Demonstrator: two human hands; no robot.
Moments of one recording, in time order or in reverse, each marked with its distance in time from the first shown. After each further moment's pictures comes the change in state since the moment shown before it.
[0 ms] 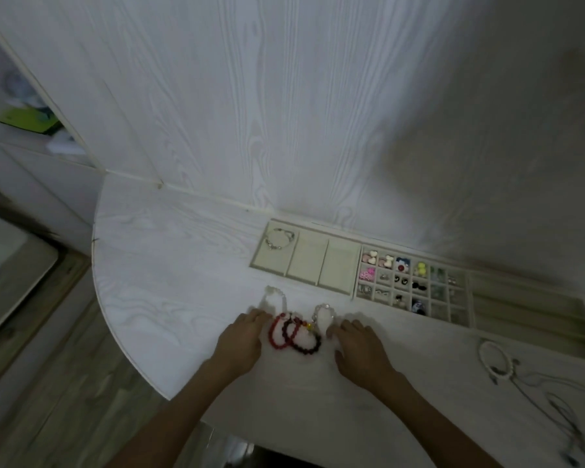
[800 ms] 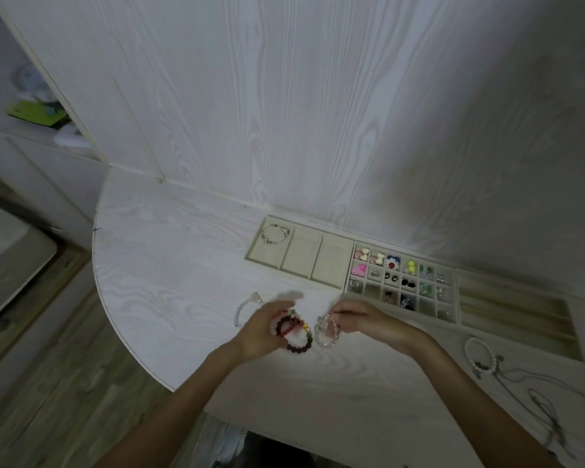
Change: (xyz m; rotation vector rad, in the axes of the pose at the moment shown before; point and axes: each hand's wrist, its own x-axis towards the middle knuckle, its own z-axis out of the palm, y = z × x) left_hand -0.013 0.059 -0.019 -0.717 -0.110 -0.044; right_hand -0.011 0.011 -0.093 0.965 -0.411 0.071
